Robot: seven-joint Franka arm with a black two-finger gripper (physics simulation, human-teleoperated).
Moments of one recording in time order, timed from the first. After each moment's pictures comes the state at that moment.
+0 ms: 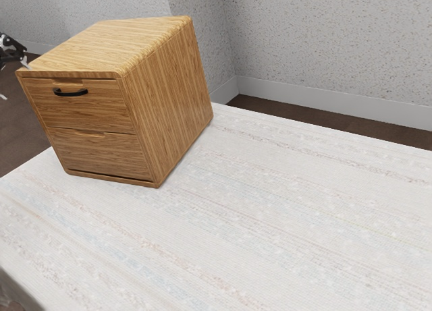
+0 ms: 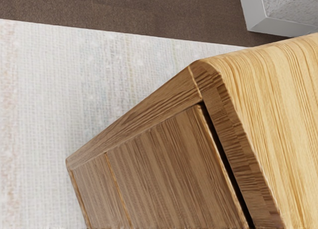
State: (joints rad) arm 0.30 0.30 0.65 -1.16 -0.41 1.91 -0.58
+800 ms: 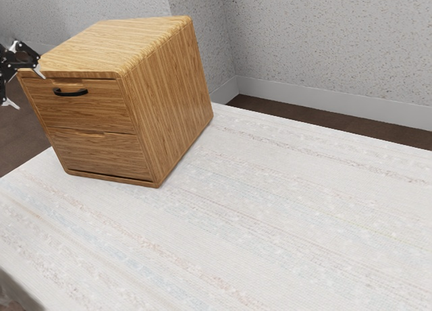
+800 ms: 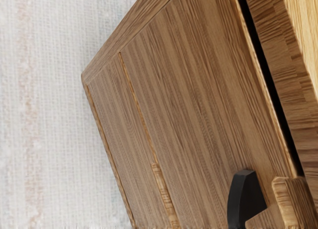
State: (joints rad) arm 0.29 0.27 0.60 -1.16 -0.41 1.73 -0.65
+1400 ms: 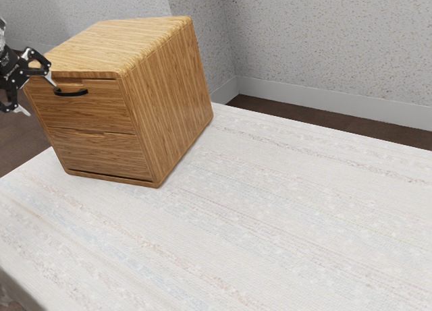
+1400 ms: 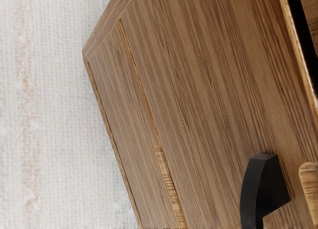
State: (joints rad) arm 0.29 0.30 0.59 -1.16 -0.42 1.72 -0.68
